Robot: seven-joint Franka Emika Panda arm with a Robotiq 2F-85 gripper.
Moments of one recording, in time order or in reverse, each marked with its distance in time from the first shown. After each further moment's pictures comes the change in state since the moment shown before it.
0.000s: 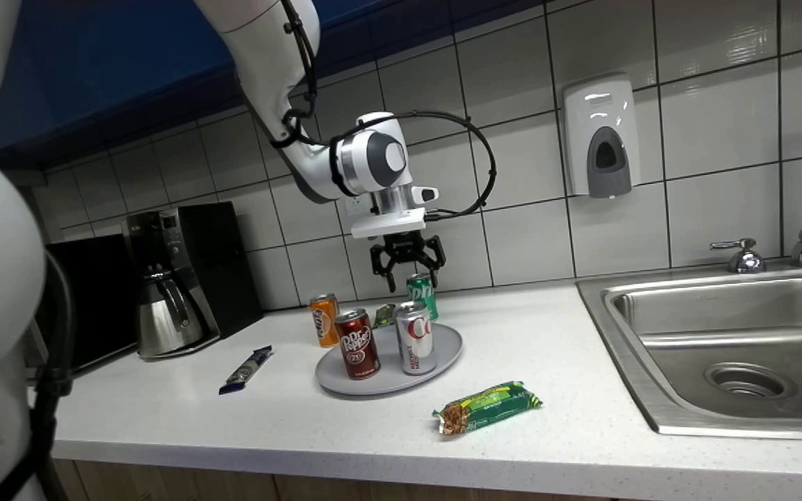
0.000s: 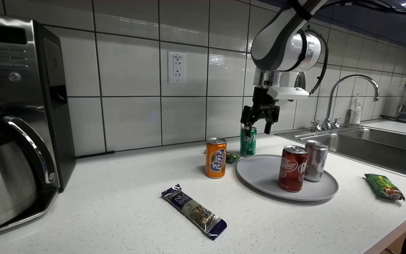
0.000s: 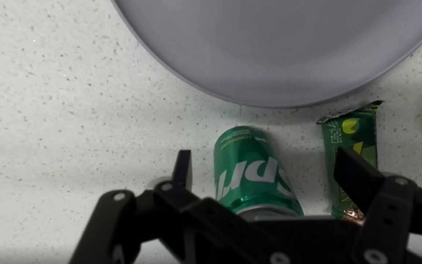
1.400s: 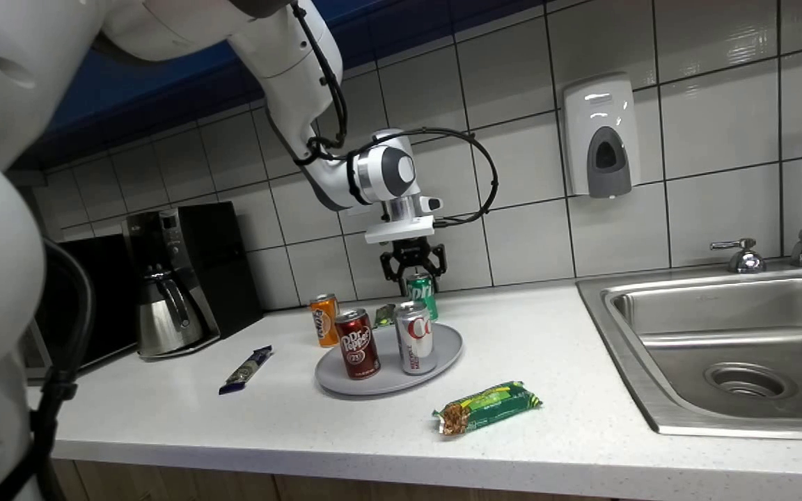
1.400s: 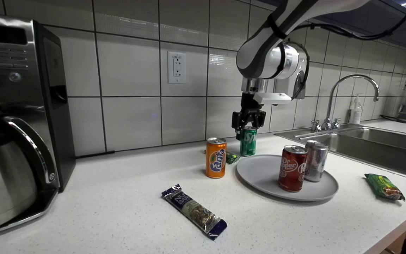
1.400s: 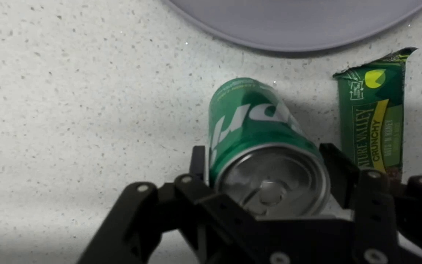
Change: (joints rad) arm 0.000 0.186 0.010 0.257 -0.003 -0.094 -0.022
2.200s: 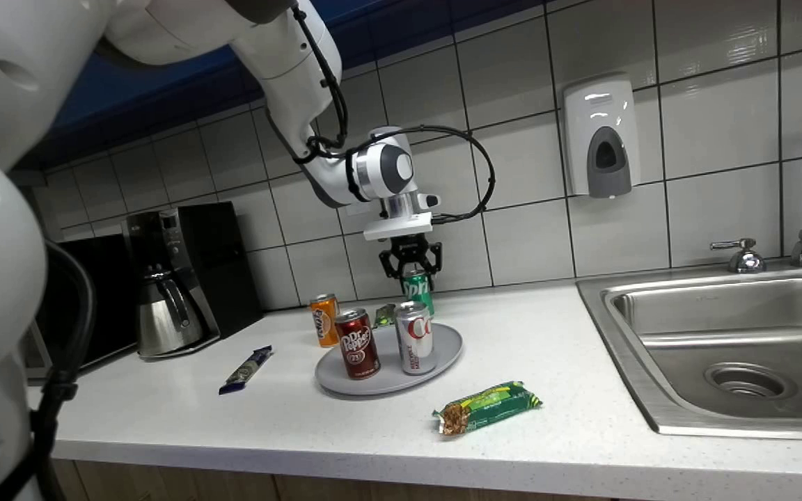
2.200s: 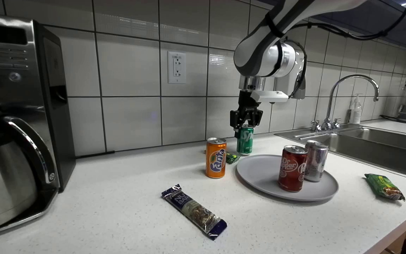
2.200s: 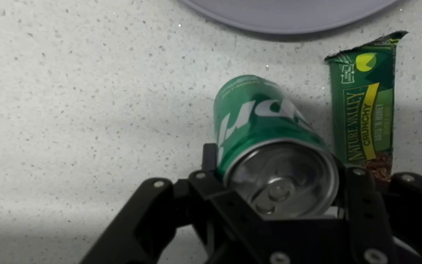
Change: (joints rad) arm 0.006 0.010 0.004 0.035 0.000 -0.012 0.000
